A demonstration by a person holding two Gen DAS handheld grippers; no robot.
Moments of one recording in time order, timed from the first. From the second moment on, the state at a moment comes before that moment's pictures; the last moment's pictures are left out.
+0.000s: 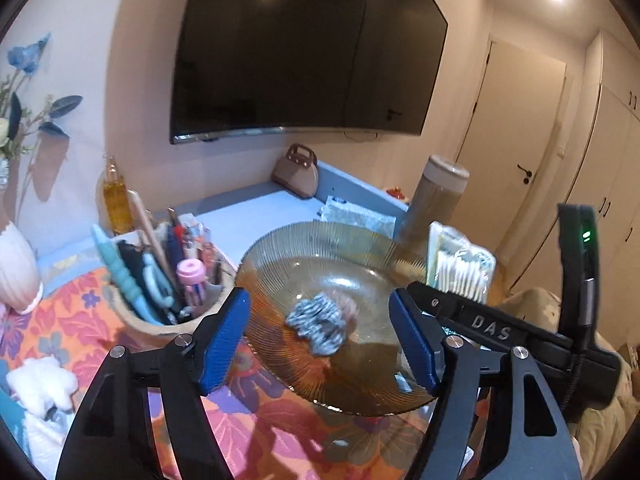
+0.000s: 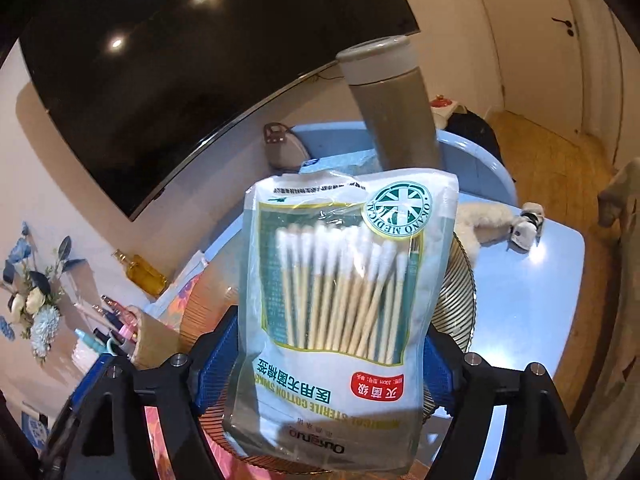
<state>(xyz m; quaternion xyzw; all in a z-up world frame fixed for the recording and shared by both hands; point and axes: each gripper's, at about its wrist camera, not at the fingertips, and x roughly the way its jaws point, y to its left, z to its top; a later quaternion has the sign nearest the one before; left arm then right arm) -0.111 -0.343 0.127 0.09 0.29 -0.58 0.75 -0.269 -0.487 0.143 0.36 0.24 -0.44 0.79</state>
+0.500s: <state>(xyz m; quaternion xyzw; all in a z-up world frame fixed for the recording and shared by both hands) -0.091 -0.186 0.157 0.05 0.25 -0.49 0.83 -0.253 -0.459 0.174 0.24 0.29 -0.46 0.81</state>
